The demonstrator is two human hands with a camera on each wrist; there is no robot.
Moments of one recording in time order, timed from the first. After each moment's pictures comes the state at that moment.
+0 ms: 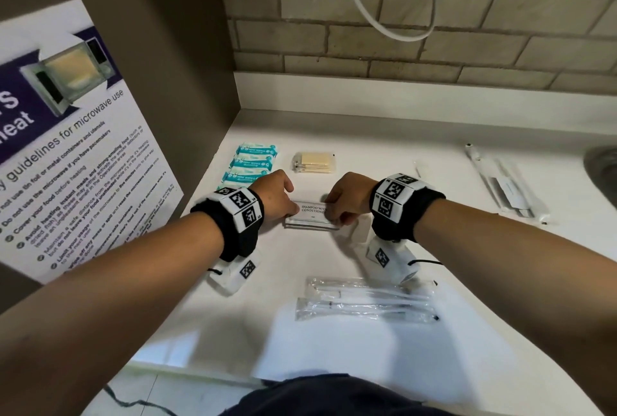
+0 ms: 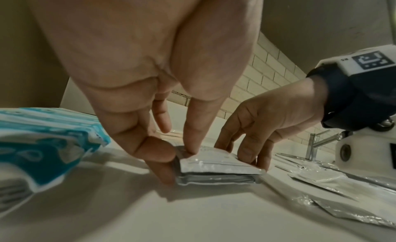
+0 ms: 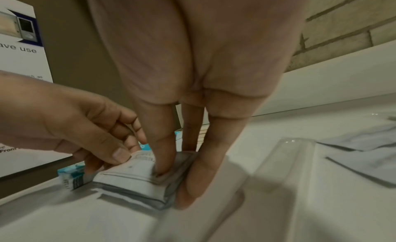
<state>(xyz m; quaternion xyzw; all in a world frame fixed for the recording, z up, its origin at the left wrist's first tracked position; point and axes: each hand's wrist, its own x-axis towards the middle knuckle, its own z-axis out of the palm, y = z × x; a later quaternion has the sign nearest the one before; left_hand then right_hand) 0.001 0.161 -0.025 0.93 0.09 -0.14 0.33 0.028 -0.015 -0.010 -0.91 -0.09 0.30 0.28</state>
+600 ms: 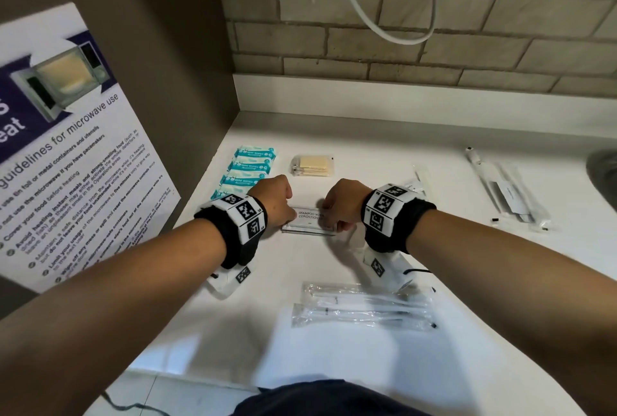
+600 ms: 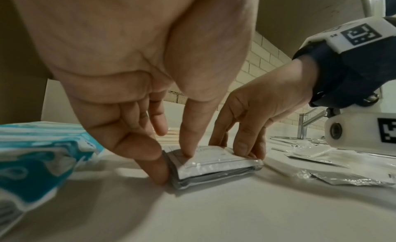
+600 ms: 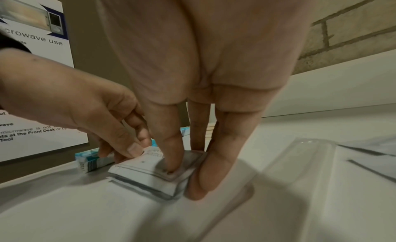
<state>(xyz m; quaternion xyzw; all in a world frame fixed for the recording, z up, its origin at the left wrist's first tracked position) 0.004 0.155 -0.029 0.97 0.07 -0.11 0.21 0.024 -0.009 -0.010 -0.94 -0.10 0.25 0.19</state>
